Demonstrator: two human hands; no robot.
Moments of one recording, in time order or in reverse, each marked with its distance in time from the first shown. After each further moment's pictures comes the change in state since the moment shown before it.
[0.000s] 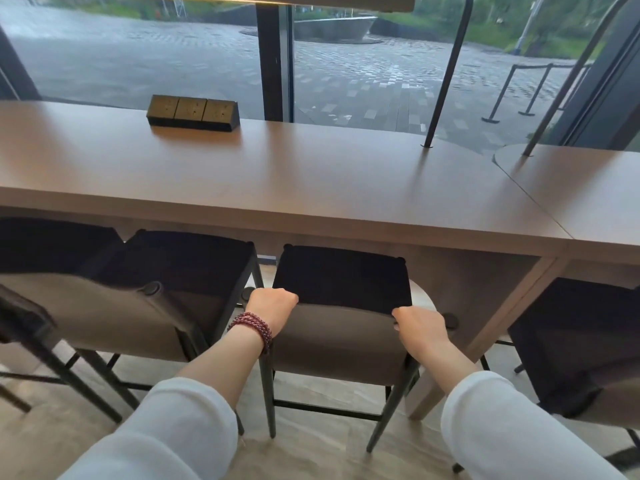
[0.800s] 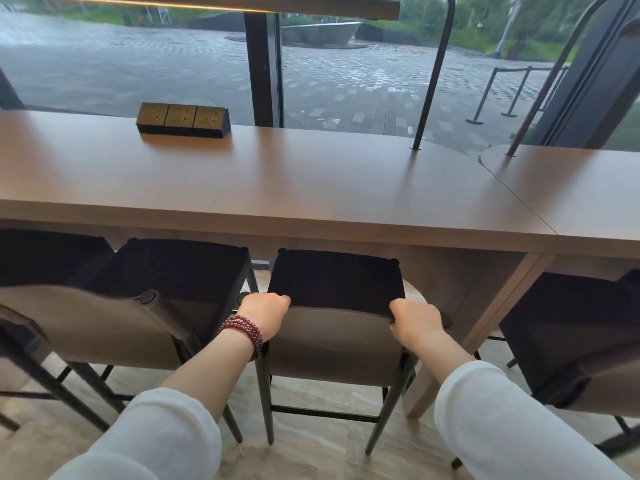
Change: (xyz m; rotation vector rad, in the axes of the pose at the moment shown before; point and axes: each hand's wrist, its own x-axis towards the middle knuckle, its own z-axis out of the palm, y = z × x) left_hand -0.007 -0.009 -0.005 -0.045 -0.084 -0.001; right_hand -0.005 -0.008 -0.020 0.043 -0.018 0.068
